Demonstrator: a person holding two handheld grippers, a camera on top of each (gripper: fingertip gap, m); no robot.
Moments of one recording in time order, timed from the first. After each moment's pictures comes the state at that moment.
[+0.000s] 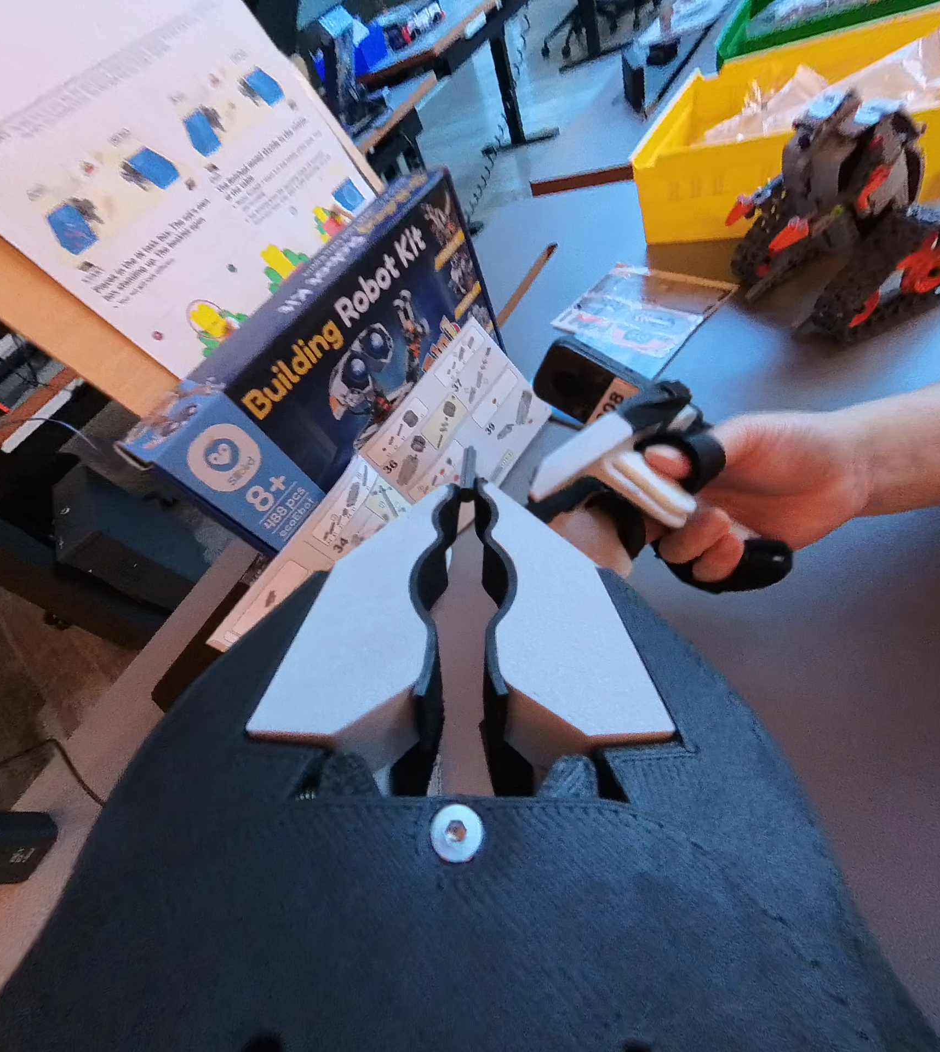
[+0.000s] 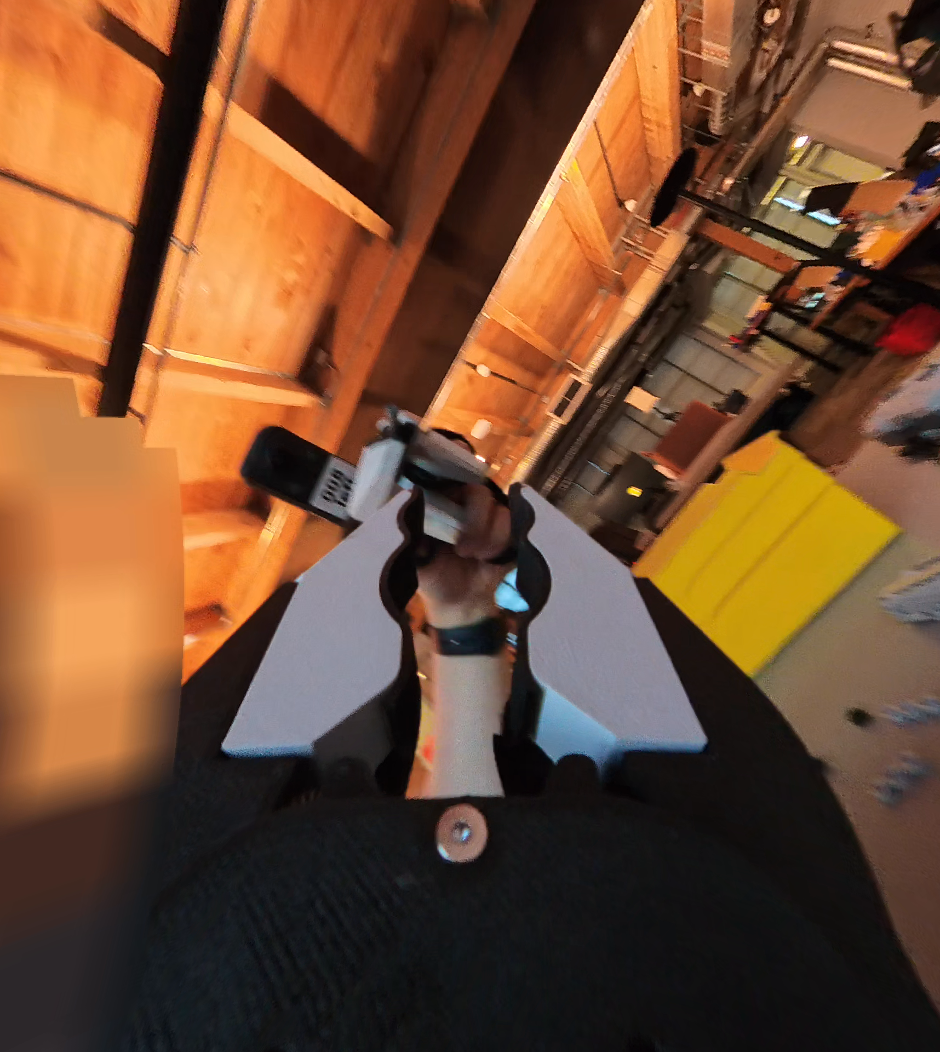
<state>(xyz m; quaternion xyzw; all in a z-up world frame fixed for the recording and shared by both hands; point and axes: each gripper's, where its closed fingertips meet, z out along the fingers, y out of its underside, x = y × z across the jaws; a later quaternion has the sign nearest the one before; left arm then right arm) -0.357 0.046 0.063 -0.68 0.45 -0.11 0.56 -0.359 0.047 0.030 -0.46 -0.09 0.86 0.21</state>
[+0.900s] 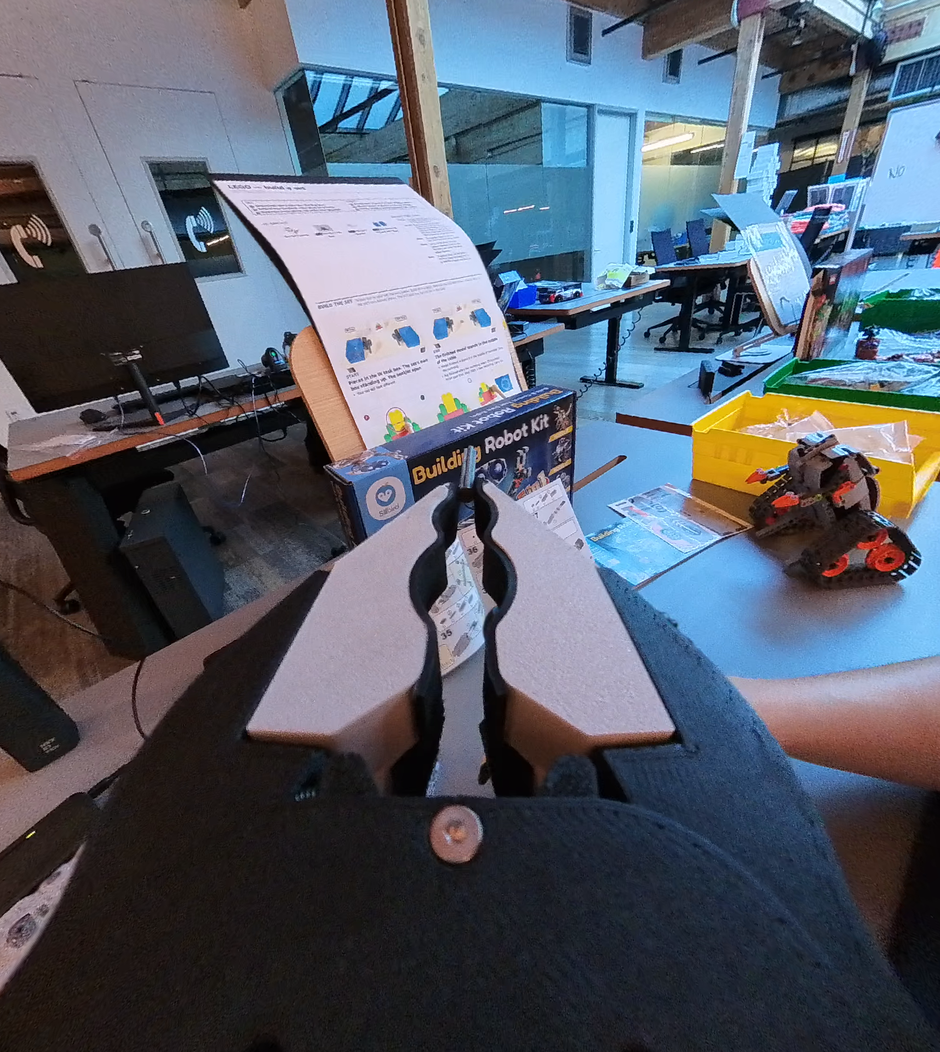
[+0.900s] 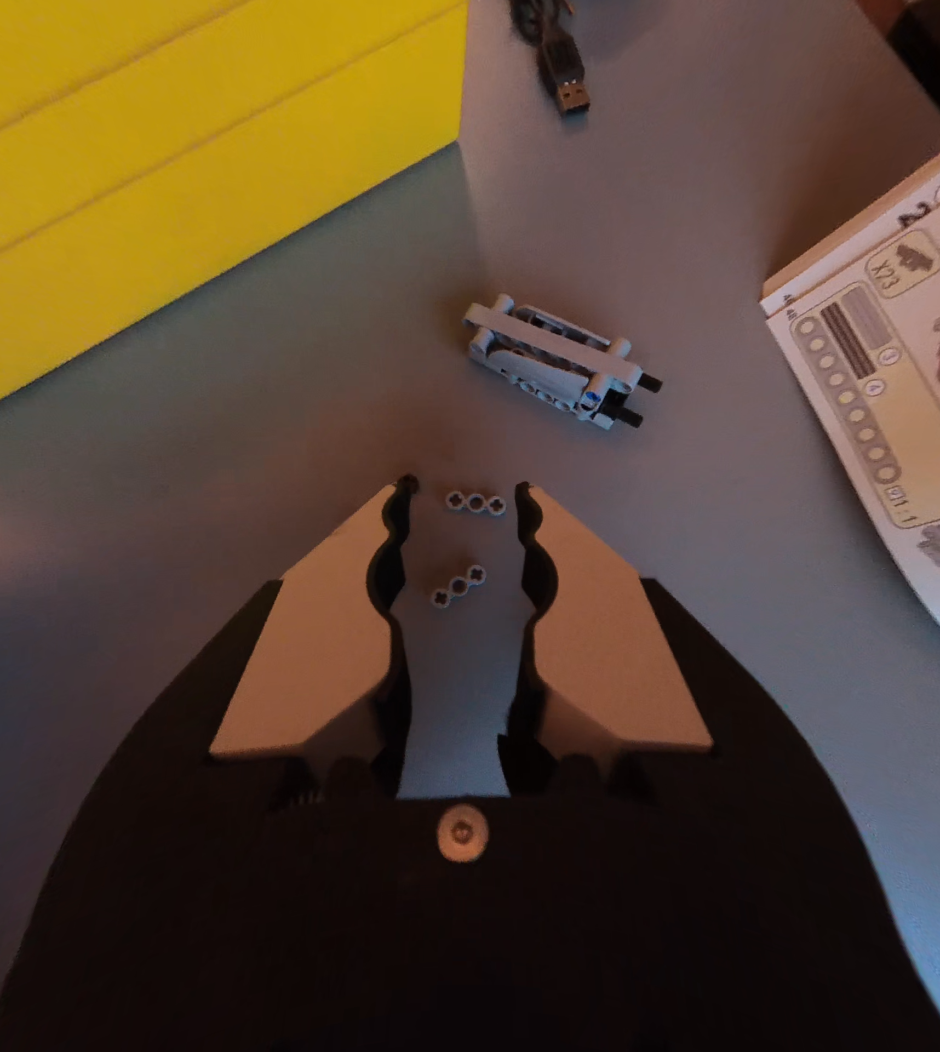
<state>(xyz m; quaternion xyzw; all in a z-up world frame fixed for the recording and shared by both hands) -0.457 -0.001 0.160 -0.64 0.26 -0.19 0.69 -0.460 0.045 -0.142 -0.77 -0.53 0.20 0.29</state>
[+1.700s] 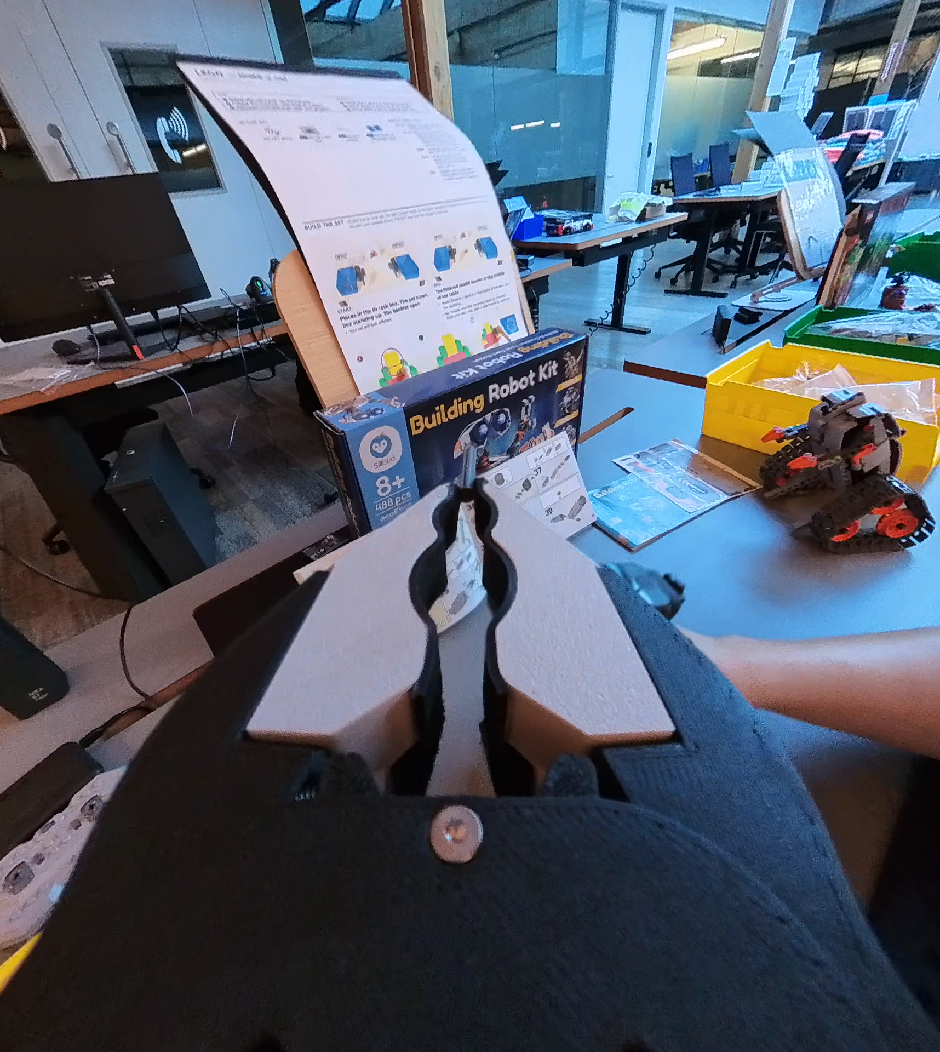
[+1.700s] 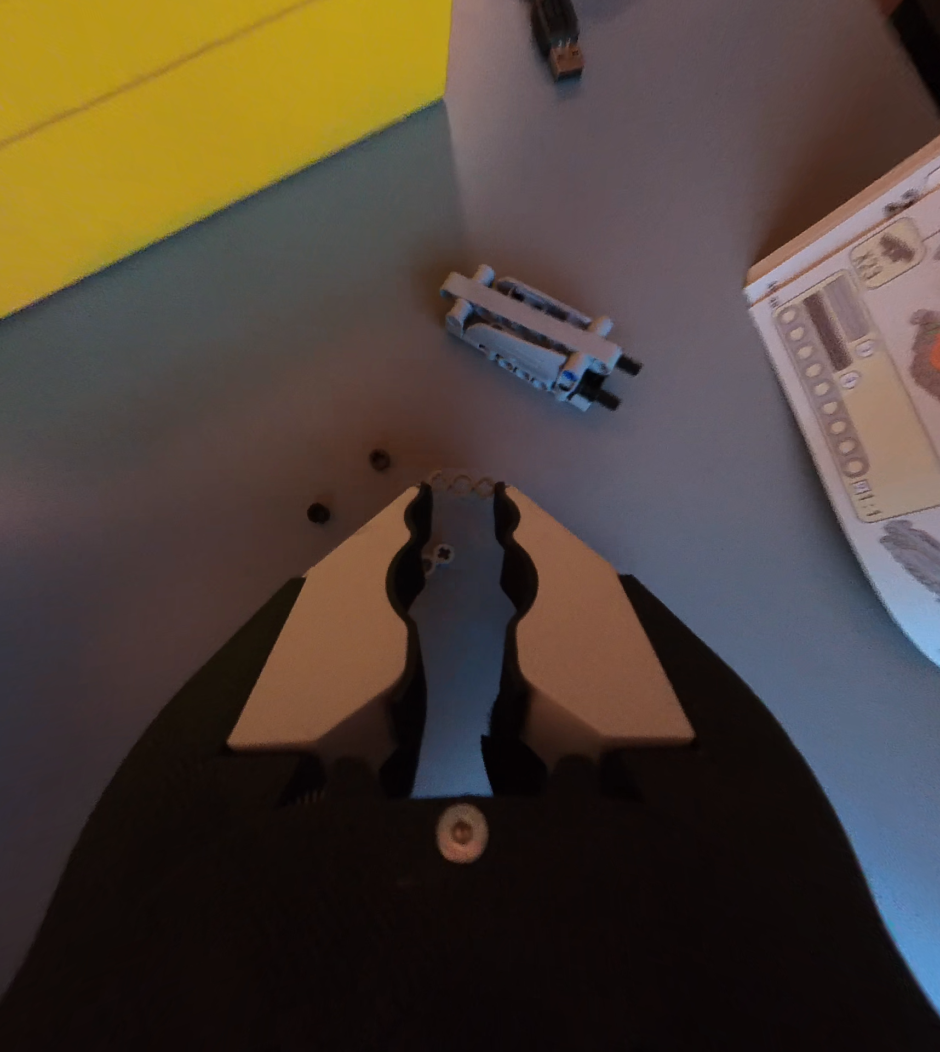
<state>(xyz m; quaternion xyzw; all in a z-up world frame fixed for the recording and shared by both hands) -0.453 0.015 0.138 -0.69 0.26 -0.18 0.65 -0.450 0.053 -0.146 -0.76 -0.55 0.19 0.29</state>
